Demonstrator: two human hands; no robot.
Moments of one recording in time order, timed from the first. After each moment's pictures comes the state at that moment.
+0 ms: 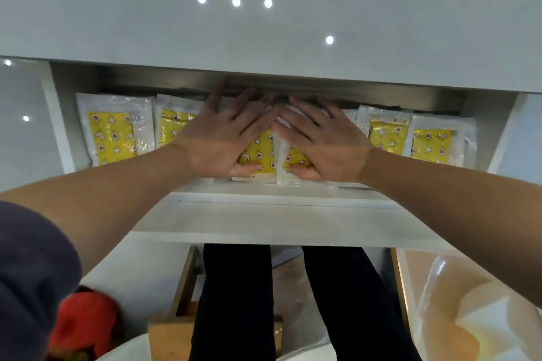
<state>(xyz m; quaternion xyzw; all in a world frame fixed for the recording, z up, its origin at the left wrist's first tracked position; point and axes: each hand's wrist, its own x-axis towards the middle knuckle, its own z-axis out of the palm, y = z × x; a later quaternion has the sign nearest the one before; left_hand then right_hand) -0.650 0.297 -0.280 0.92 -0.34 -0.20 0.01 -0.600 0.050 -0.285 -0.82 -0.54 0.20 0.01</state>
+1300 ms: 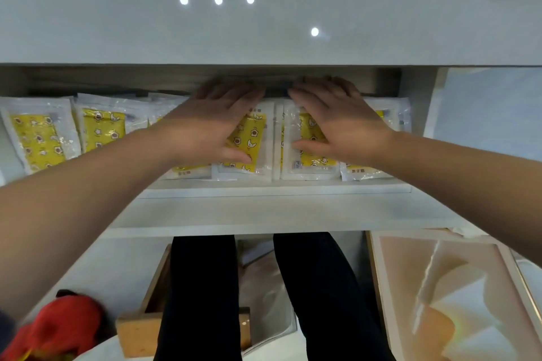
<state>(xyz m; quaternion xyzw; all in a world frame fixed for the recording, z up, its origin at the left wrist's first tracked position) -0.609 0.206 -0.244 0.90 -0.23 -0.35 0.11 -0.567 -0.052 -0.244 -0.87 -0.37 0.34 0.06</state>
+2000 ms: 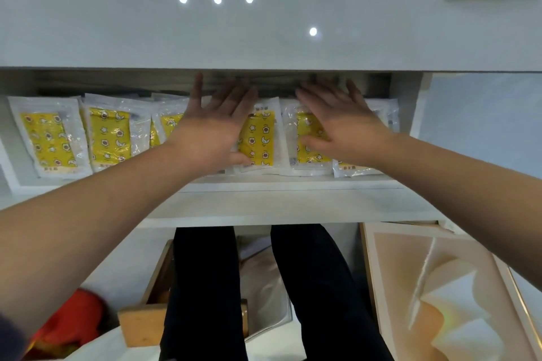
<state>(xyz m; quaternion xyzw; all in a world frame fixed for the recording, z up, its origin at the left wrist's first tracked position) -0.622 0.184 -0.224 0.92 -0.20 -0.33 -0.01 -0.567 -0.059 -0.230 -0.87 -0.30 0.40 0.06</state>
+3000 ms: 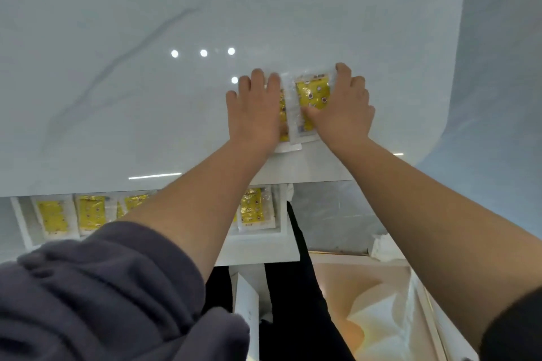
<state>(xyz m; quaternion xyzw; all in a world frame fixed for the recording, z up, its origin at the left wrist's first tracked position) -0.384 -0.038 -0.089 0.97 0.03 -0.23 0.05 -0.361 -0.173 -0.088 -0.95 0.12 0.24 0.12</state>
